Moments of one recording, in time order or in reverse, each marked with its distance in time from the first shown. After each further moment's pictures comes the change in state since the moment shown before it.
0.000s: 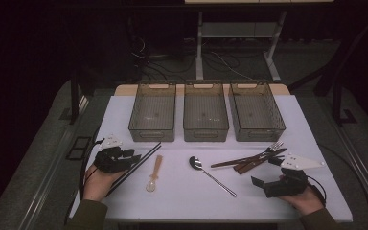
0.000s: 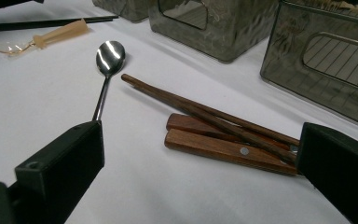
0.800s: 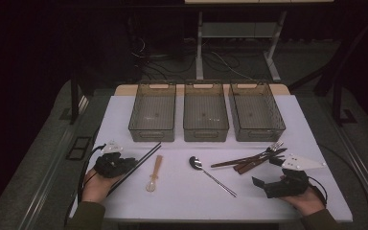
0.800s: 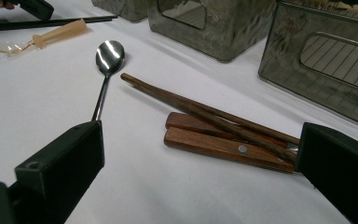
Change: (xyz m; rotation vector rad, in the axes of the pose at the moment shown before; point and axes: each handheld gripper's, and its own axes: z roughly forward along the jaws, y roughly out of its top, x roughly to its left) left arm 0.006 -0.018 0.010 0.079 -0.015 0.005; right arm 0.000 -0.001 -0.003 0.002 -0.004 0.001
